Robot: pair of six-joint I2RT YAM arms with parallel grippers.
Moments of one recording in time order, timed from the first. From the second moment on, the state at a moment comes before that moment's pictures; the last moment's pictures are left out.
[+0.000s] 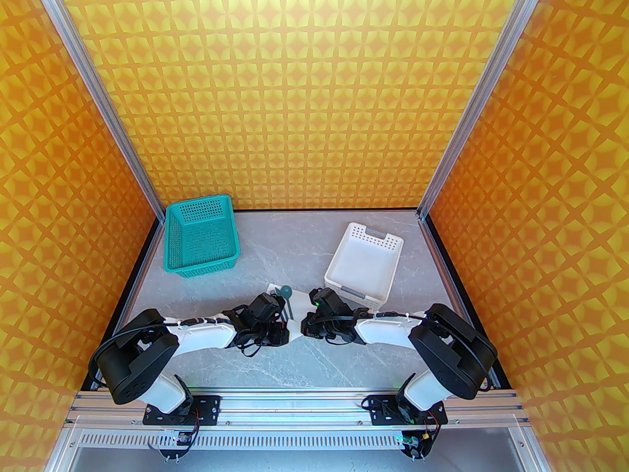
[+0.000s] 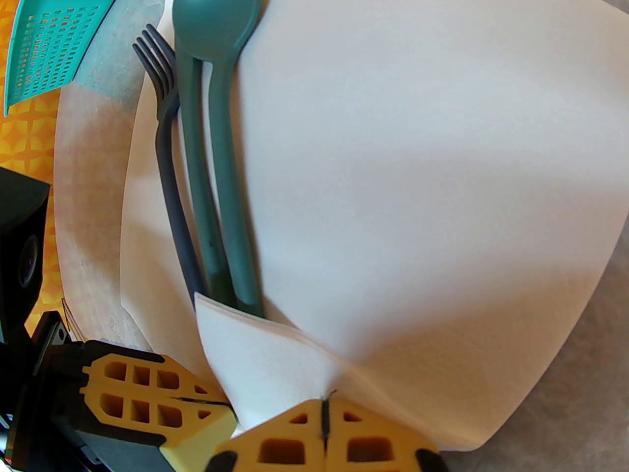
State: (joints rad) left arm -0.81 1.57 0.65 -0.07 0.31 -0.74; right arm 0.73 1.58 0.62 0.01 -0.29 0.83
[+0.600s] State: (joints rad) left arm -0.81 1.57 0.65 -0.07 0.31 -0.74; right arm 0.67 1.52 0.86 -0.32 -0.13 0.69
